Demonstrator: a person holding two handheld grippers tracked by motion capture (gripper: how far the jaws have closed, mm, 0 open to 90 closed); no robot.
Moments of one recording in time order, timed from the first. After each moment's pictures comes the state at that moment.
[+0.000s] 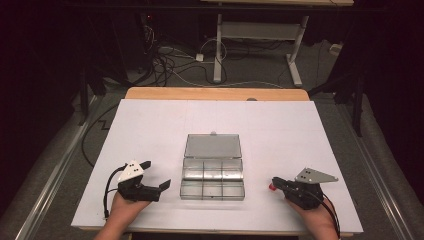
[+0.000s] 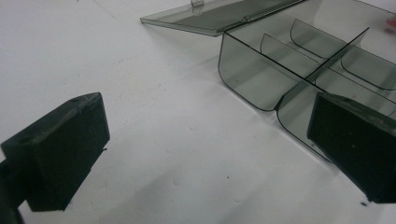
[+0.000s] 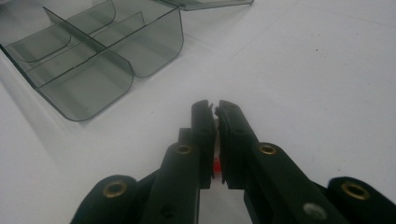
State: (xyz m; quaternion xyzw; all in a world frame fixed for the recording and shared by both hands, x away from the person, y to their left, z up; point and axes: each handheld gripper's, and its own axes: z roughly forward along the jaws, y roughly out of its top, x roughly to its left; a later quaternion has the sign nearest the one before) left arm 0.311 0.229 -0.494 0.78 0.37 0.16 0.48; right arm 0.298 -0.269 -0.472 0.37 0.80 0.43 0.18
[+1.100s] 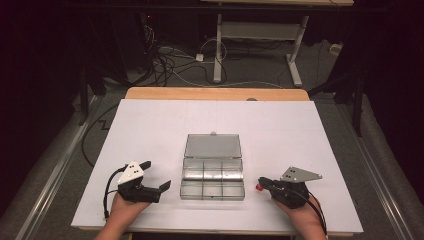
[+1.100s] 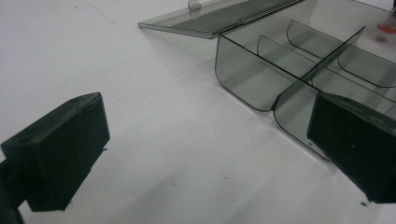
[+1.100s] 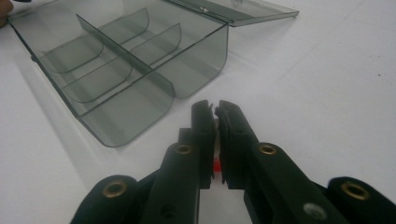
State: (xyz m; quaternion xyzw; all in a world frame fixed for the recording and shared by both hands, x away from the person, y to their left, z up) left arm 0.308 0.228 -0.495 0.78 0.36 0.17 0.49; right arm 0.302 -0.234 -0.471 0.34 0.81 0.44 0.16
